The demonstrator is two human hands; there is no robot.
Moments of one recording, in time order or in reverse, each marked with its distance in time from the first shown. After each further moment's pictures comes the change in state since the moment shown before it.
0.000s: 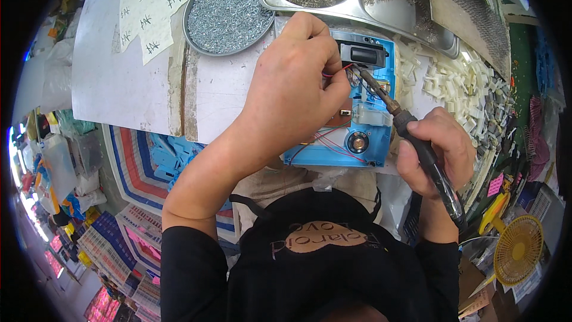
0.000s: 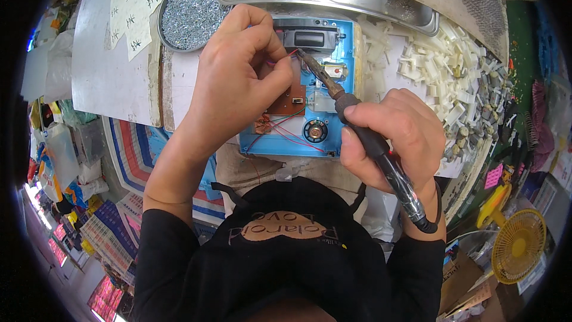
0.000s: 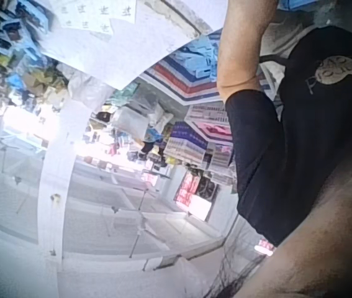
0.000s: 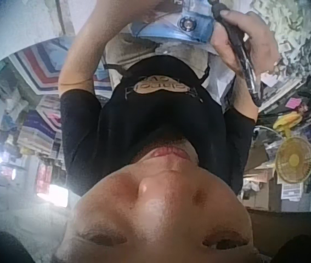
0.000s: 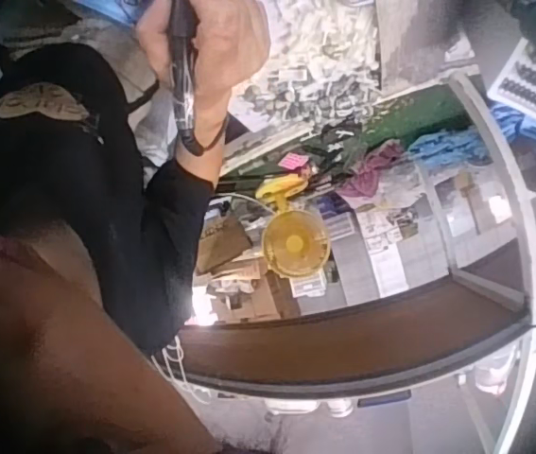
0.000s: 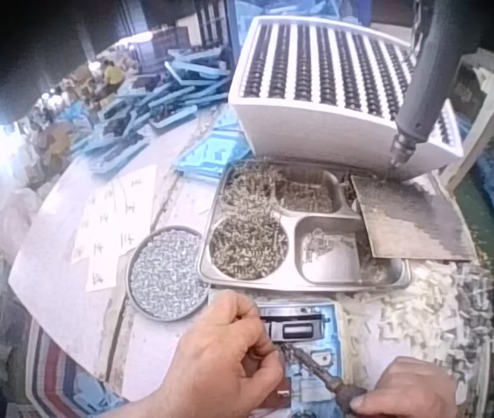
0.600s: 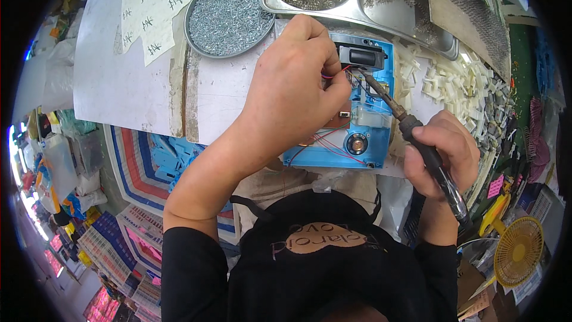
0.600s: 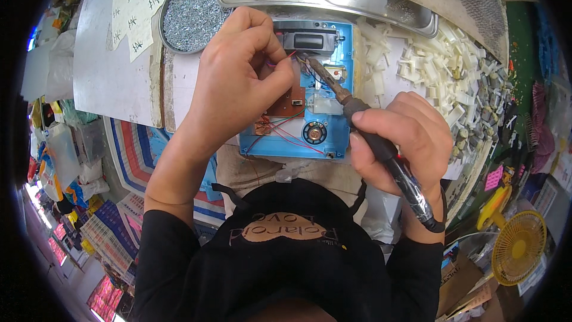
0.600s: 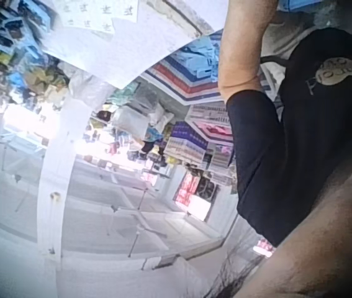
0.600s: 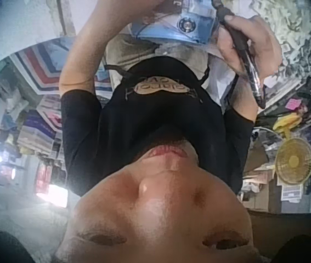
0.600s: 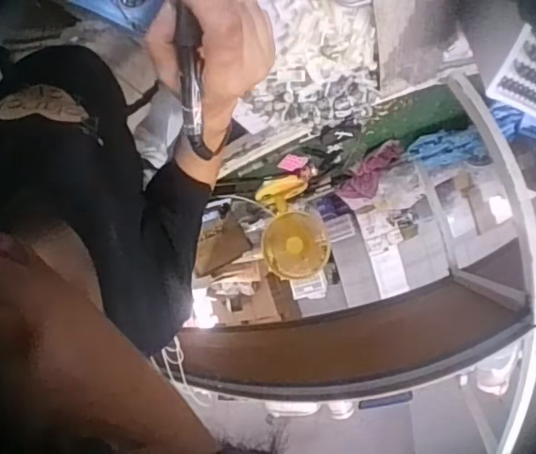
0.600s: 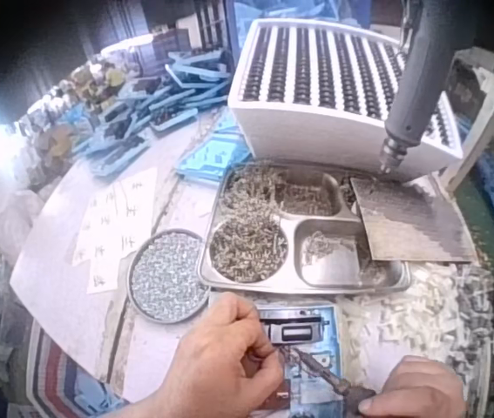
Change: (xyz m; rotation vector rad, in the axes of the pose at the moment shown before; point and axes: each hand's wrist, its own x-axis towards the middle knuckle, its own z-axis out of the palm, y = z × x) left_hand 0.002 0.002 0.000 -0.010 0.007 -0.003; right_hand -0.001 0.002 -0.009 0.010 -0.009 0.010
